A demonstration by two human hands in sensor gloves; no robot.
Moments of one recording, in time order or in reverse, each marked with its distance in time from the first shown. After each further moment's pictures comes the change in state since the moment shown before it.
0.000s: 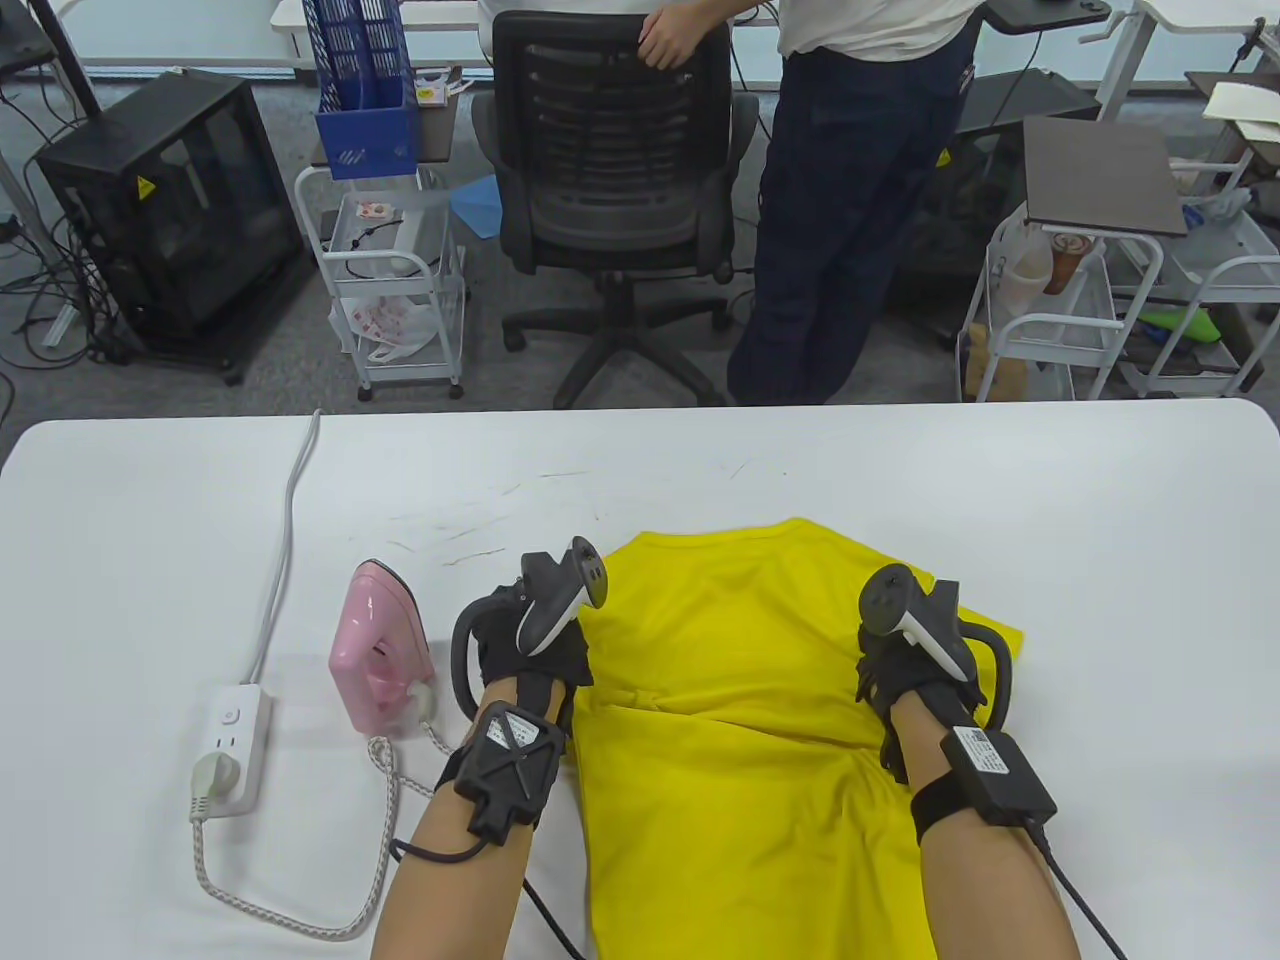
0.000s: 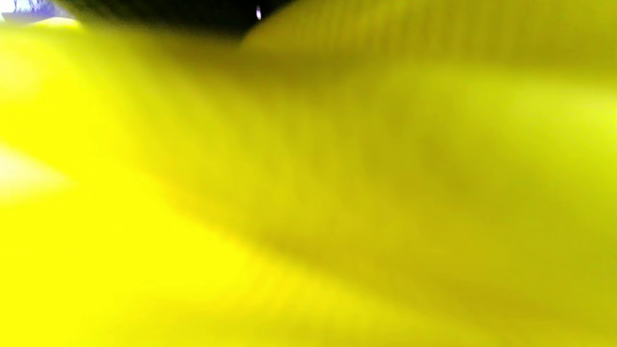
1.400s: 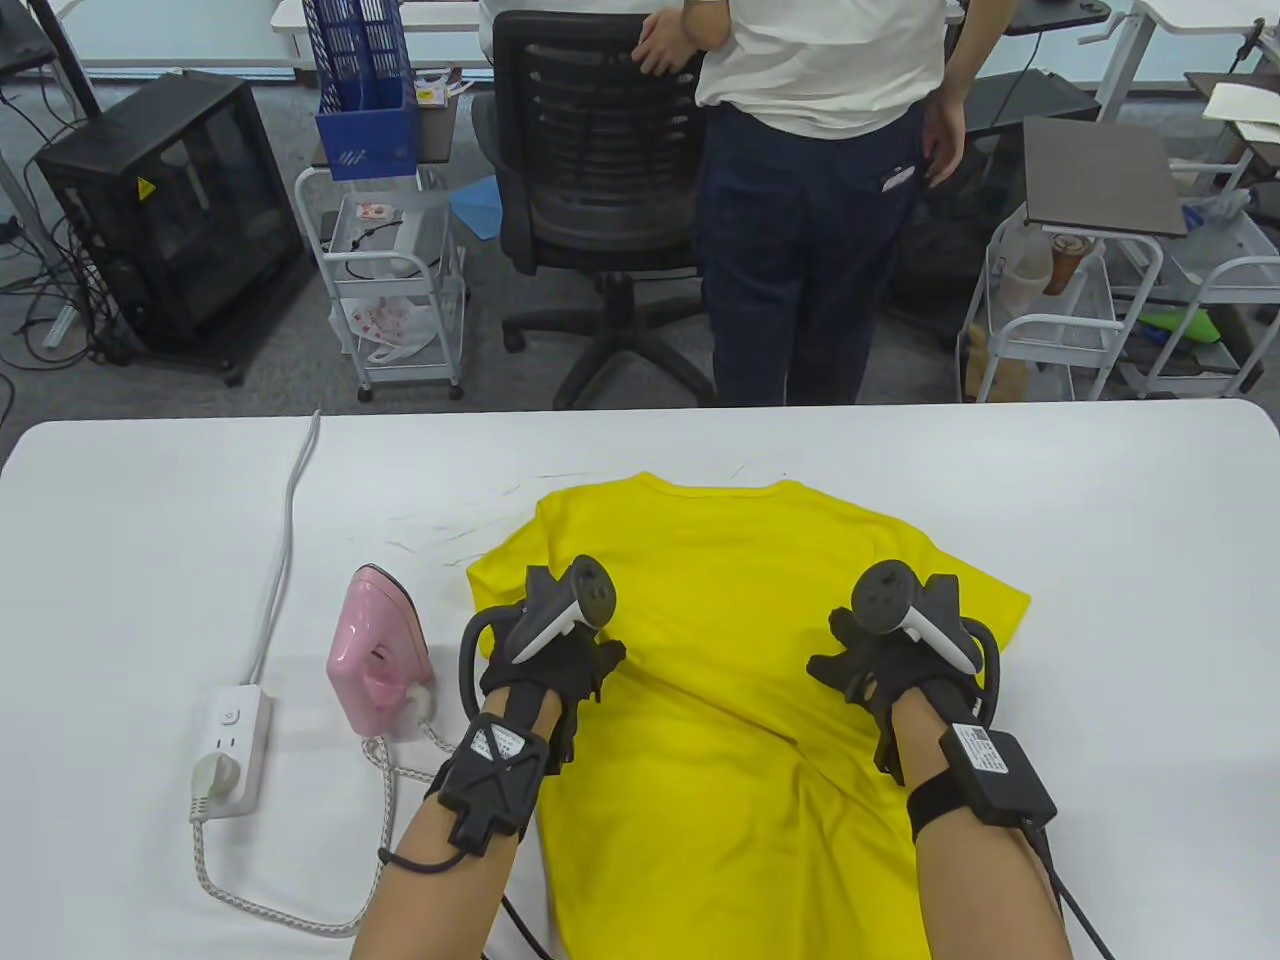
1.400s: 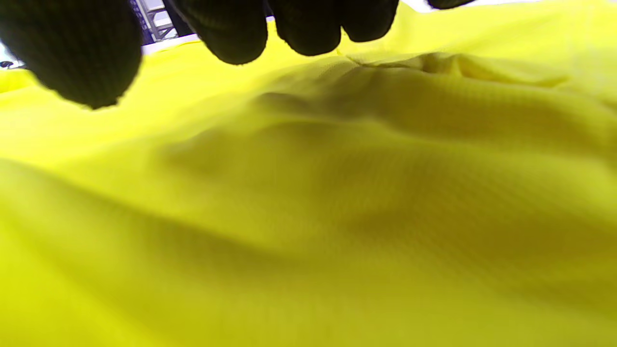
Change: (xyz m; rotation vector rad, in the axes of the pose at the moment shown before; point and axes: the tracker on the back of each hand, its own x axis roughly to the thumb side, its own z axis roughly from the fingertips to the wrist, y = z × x) left_hand 0.009 -0.036 0.006 -0.180 -0.320 0.133; right_hand 0.004 -0.002 0.005 0.015 -0.169 -0.077
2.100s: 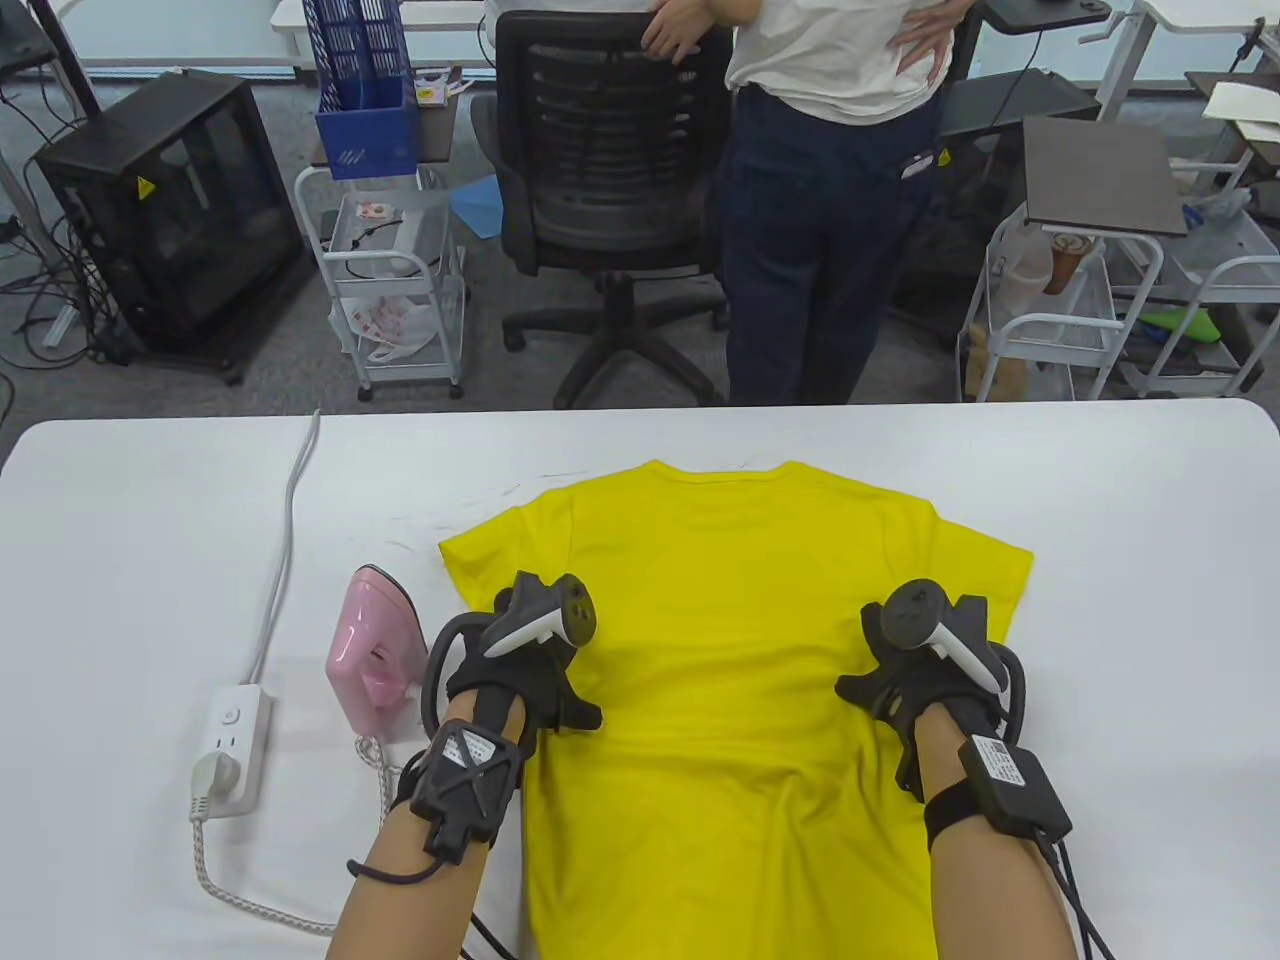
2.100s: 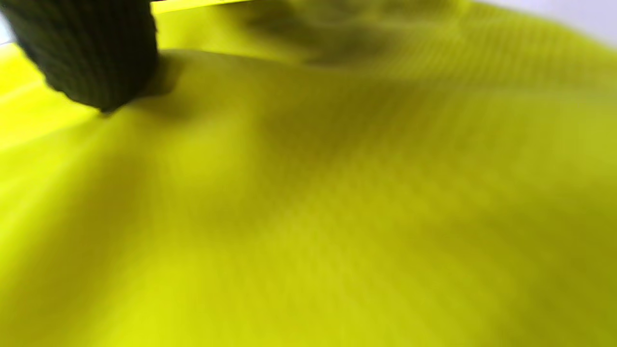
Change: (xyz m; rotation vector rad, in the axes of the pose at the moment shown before) left_hand -0.017 -0.007 0.004 -0.229 -0.097 -0.082; right_hand -0.032 0.015 -0.002 0.058 0.075 -0.019
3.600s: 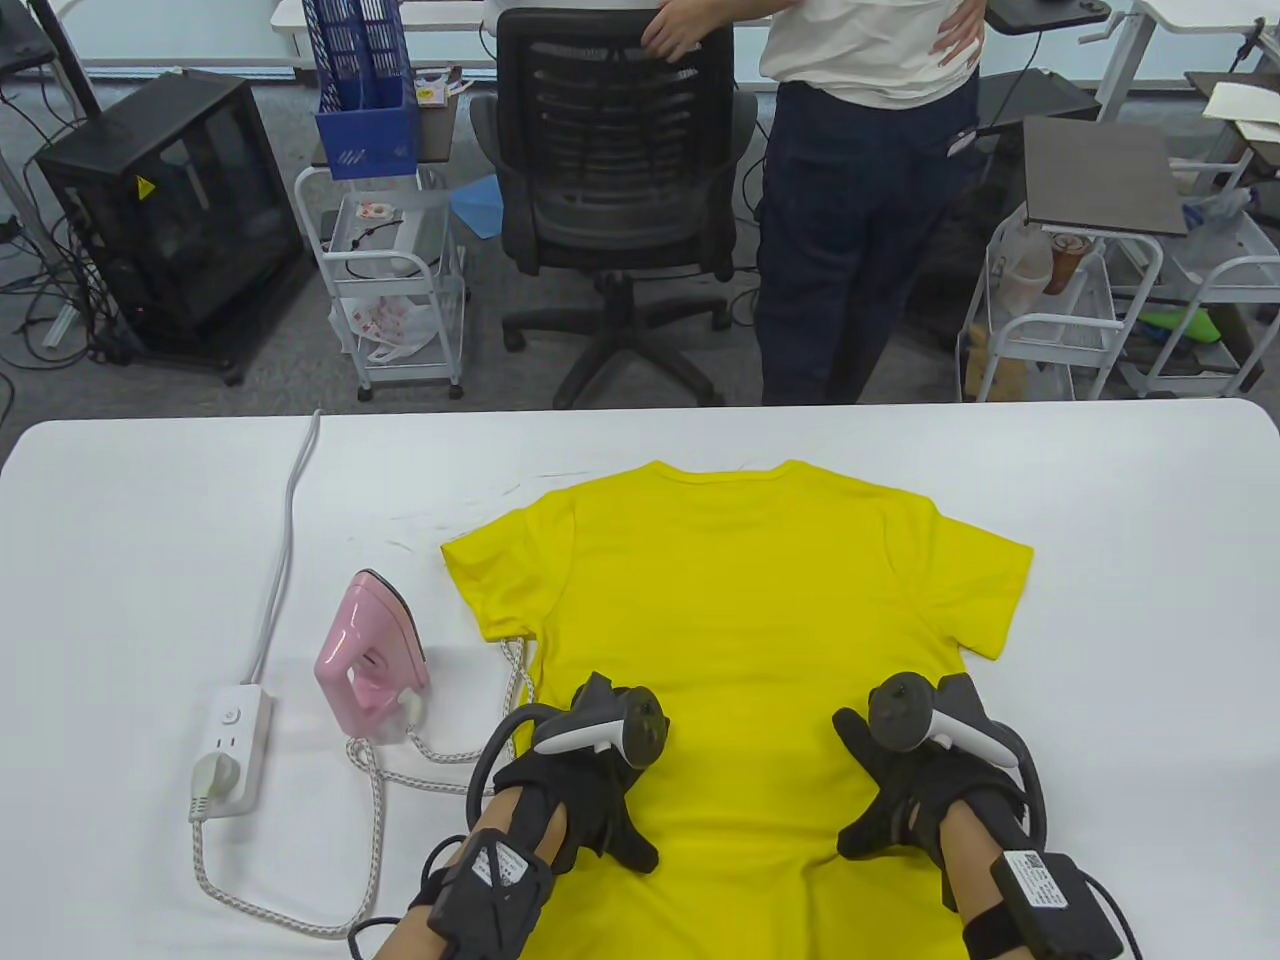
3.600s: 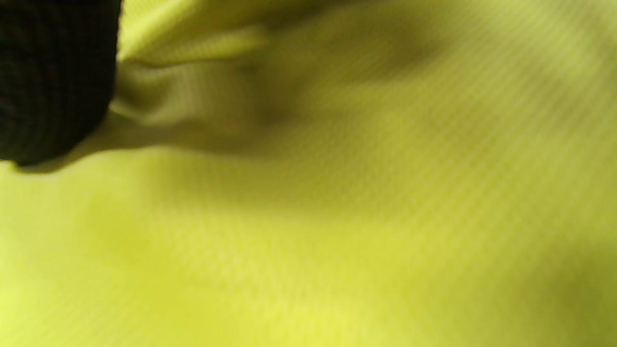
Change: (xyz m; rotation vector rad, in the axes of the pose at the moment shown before) left_hand 0.065 -0.067 0.045 -0.177 -0.221 -0.155; right_hand -0.004 0.044 0.071 0.304 -0.175 0.095
